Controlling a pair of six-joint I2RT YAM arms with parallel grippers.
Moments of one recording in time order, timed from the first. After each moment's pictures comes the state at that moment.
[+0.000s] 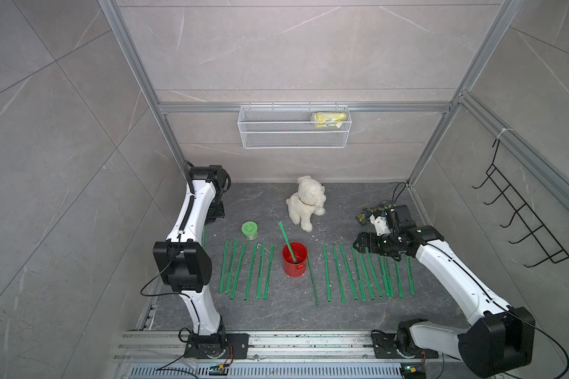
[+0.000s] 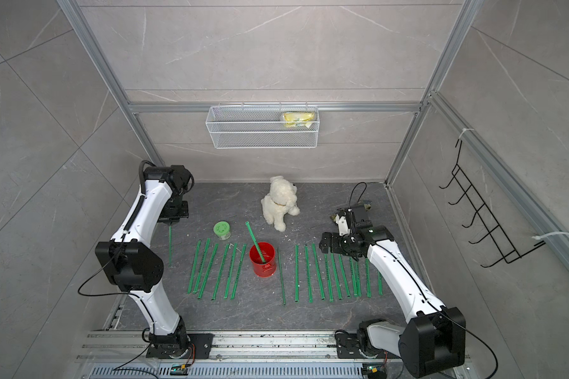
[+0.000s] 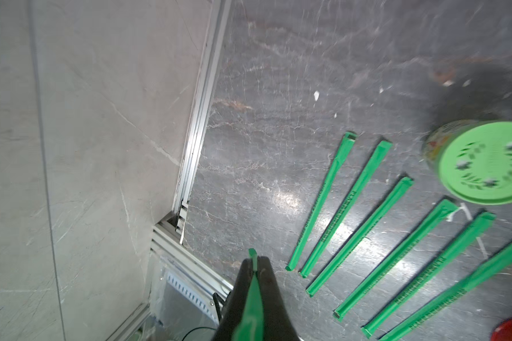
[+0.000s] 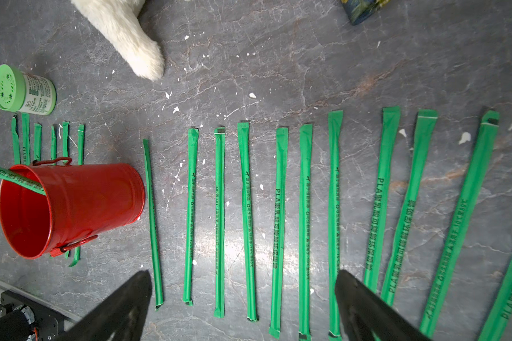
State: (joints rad) left arm -0.05 1.90 1.92 -1.62 -0.41 -0.33; right arm 0.20 1.25 1.04 -0.88 -0.23 0.25
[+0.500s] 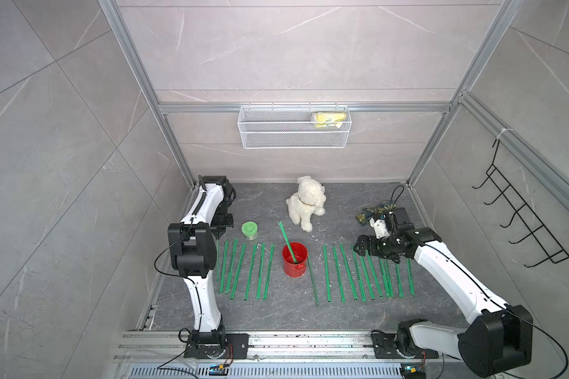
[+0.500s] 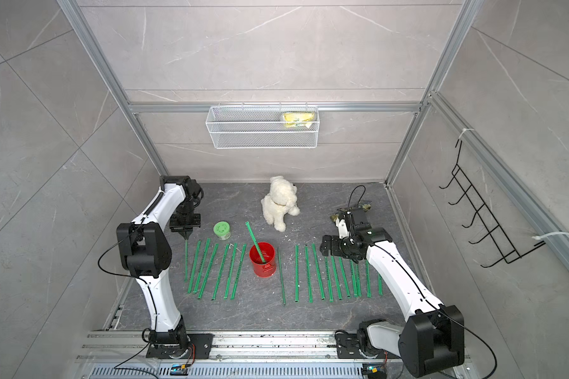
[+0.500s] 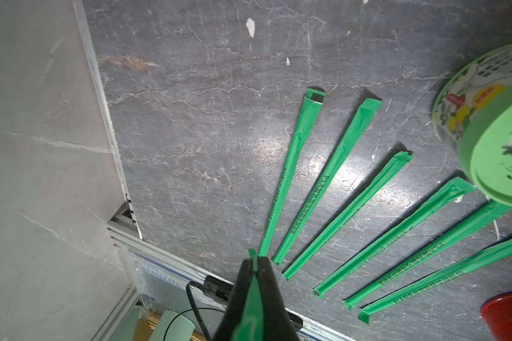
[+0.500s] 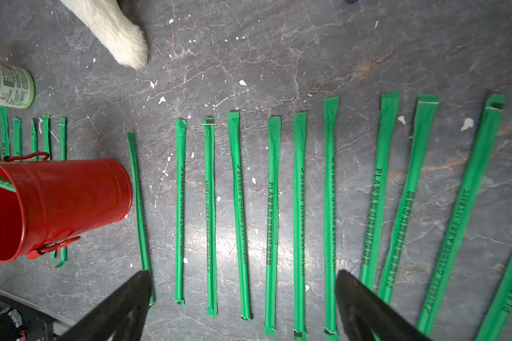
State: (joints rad) left arm -0.04 2.05 1.84 -1.57 -0.23 -0.29; right arm 0.20 1.26 1.00 -0.88 -0.21 0.25
